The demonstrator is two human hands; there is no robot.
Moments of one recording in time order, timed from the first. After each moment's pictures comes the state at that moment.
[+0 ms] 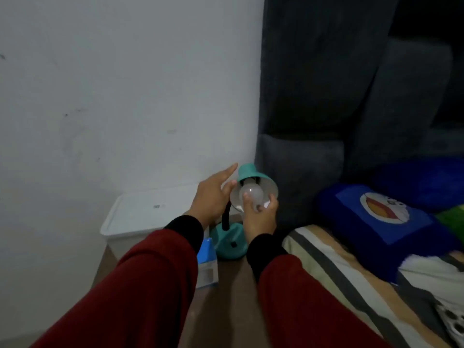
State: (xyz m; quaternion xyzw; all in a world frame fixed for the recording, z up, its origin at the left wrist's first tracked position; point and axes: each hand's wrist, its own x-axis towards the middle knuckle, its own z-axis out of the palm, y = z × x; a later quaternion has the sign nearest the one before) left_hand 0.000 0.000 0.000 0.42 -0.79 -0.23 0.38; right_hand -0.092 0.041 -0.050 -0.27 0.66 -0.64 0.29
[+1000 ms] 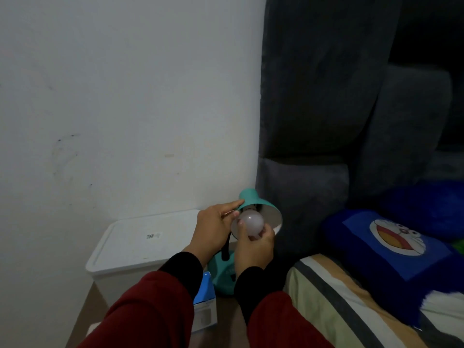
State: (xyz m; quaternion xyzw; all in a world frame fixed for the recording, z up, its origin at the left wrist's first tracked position) left_hand -0.010 -0.028 -0.019 0.42 -0.77 -0.23 0.42; right_hand -0.079 0.013 -0.061 -0.22 0.64 -0.70 0.22
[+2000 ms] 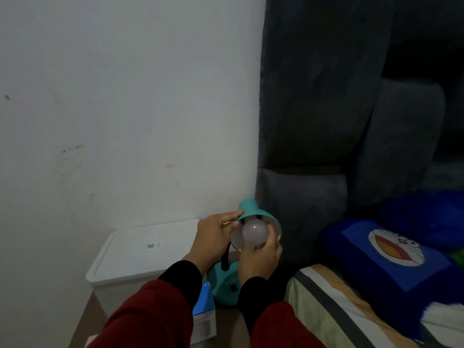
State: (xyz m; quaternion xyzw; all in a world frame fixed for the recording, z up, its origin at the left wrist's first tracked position) left_hand -0.012 -0.027 -0.016 0.43 -0.77 -0.25 0.41; right_hand -0.088 0.017 -0.059 -0.25 0.66 -0.68 0.19
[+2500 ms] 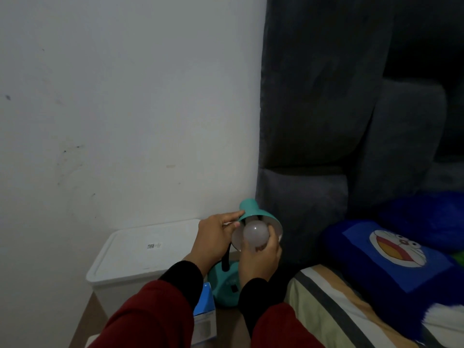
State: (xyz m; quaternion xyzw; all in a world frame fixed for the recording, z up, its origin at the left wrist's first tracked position) left_hand -0.012 -0.027 -0.016 0.43 -0.77 -0.25 0.41; right_hand -0.088 0.016 -0.060 -0.25 0.65 -0.69 0.20
